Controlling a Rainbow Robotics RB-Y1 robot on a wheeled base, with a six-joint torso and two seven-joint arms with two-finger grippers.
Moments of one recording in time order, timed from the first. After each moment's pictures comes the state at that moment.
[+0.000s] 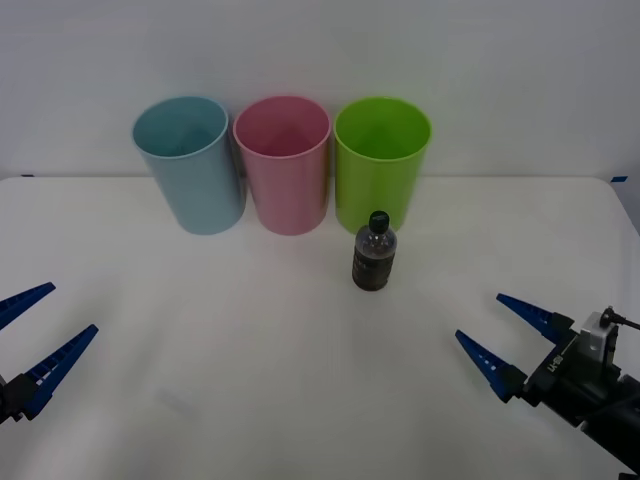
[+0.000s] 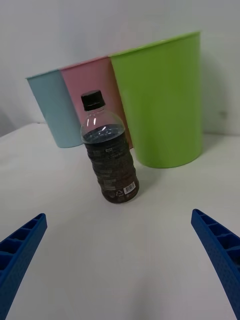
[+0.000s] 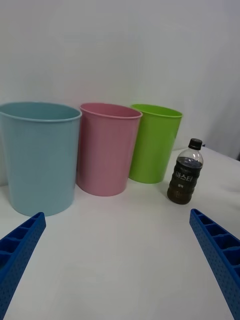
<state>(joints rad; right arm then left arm) 0.22 -0.39 -0.14 -1.51 1.00 -0.95 0.19 0.35 0.40 0.52 -1.66 -0.96 -1.22 0.00</state>
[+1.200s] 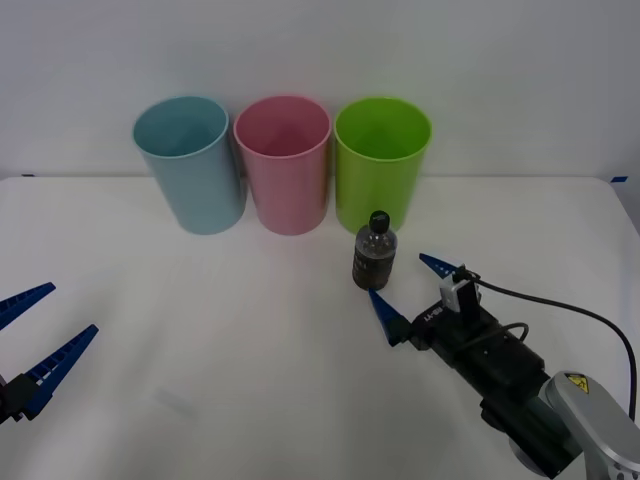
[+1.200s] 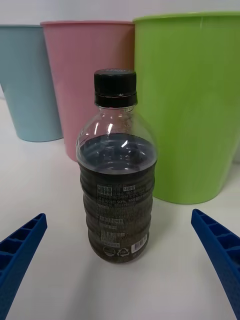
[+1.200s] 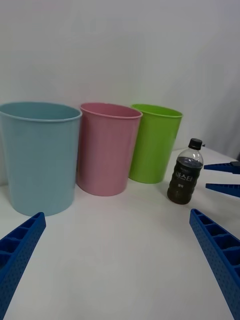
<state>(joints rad) 0.03 -0.27 0.20 -1.51 1.07 -0.41 0.39 0.35 0.40 0.52 -1.66 -0.96 -1.22 0.00</state>
